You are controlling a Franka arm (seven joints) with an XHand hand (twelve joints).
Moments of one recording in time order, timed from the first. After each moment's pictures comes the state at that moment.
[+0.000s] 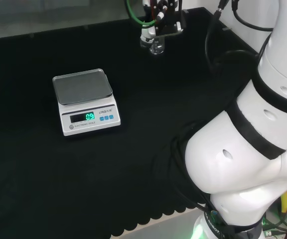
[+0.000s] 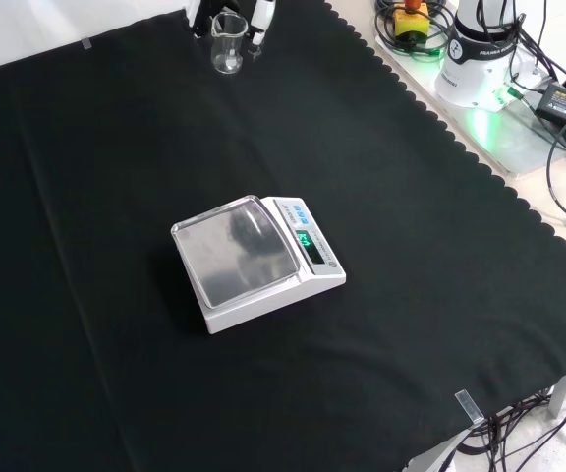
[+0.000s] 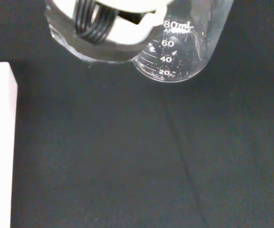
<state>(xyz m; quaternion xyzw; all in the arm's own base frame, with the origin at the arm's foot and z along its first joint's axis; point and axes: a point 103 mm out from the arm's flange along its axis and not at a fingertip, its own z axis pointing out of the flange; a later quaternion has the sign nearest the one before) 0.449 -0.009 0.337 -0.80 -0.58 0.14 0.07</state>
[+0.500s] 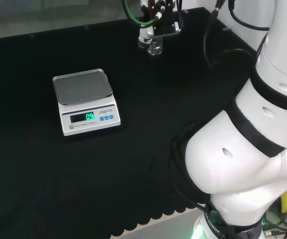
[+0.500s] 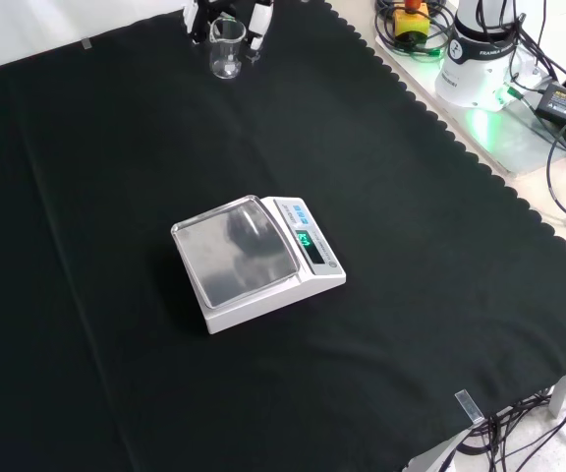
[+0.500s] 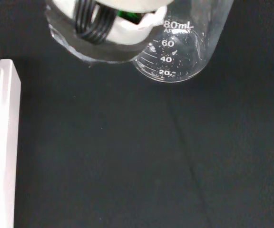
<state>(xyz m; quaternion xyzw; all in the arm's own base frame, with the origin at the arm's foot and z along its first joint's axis) 0.458 -0.007 0.331 -0.79 -0.59 0.15 0.08</state>
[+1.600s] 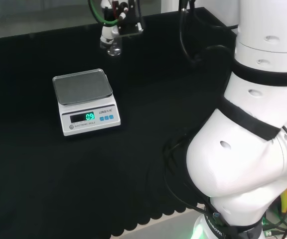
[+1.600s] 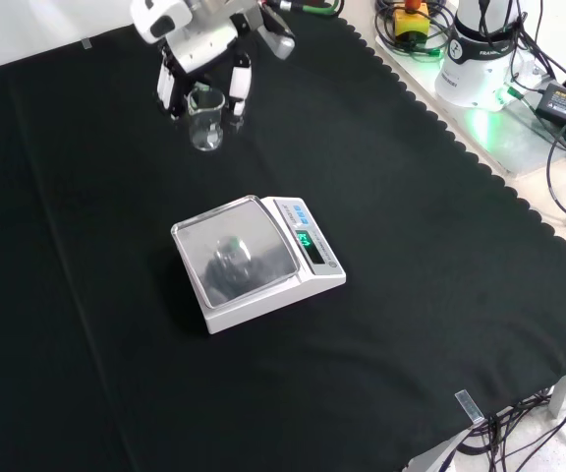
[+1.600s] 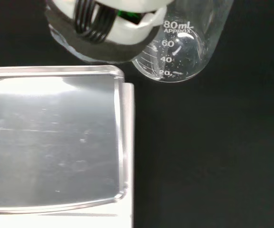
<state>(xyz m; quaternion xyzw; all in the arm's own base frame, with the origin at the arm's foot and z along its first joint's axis) 0.541 0.080 0.301 -0.73 -0.67 0.12 0.11</state>
